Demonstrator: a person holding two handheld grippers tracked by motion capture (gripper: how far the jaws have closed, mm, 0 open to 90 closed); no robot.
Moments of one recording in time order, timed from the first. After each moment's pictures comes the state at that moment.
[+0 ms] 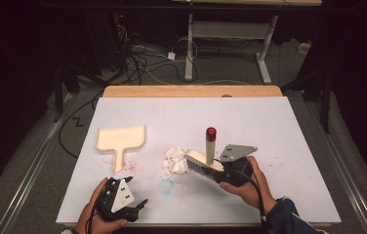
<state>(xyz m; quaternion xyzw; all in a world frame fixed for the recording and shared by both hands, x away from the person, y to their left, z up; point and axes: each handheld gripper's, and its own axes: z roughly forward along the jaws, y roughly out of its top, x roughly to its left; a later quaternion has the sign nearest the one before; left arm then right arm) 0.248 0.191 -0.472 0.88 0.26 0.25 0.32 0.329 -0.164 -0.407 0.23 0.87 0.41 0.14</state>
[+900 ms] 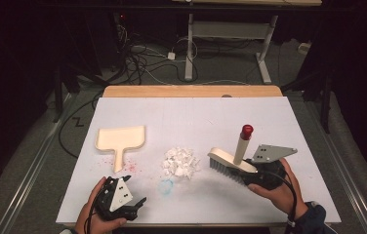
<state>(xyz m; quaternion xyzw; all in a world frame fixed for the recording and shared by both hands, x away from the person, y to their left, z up) 0.249 0.193 -0.469 0.87 0.27 0.25 0.32 0.311 -0.228 -0.383 0.25 0.86 0.42 0.15</state>
